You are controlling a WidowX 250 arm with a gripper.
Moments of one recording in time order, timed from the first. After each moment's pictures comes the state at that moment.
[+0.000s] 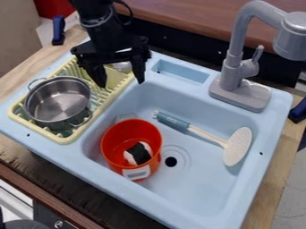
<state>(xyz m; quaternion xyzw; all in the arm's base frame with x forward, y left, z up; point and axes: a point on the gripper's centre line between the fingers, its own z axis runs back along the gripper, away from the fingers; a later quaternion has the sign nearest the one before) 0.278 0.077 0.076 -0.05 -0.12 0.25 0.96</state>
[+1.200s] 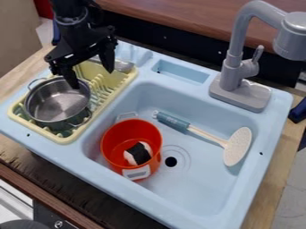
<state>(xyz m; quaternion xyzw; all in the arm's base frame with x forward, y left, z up) 0.267 0.134 0.066 0.00 -0.11 0.55 0.82</state>
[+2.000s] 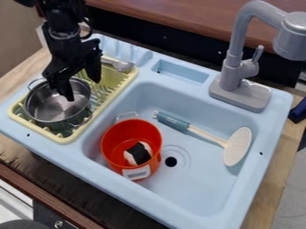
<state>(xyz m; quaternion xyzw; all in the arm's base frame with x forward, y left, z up) 0.263 0.153 0.035 0.03 -0.08 0.65 0.75</state>
